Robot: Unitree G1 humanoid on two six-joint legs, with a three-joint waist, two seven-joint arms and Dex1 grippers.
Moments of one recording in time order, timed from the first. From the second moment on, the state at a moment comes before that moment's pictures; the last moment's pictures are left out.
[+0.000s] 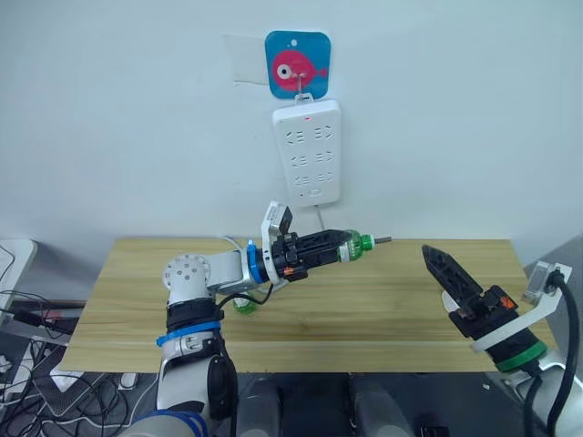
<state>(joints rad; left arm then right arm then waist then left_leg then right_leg) -0.64 0.04 0.44 0.24 -1.31 1.61 -0.35 0.19 -0.03 -0.56 -0.92 1.72 0.96 -0.35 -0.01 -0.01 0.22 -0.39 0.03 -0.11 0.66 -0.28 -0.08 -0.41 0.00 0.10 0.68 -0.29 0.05</state>
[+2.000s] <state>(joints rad) -0.51 0.39 0.06 0.03 -1.91 1.35 -0.05 0.05 -0.40 -0.07 -0.81 1.57 0.37 -0.51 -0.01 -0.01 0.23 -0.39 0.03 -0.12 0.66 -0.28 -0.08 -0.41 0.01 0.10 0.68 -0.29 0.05</state>
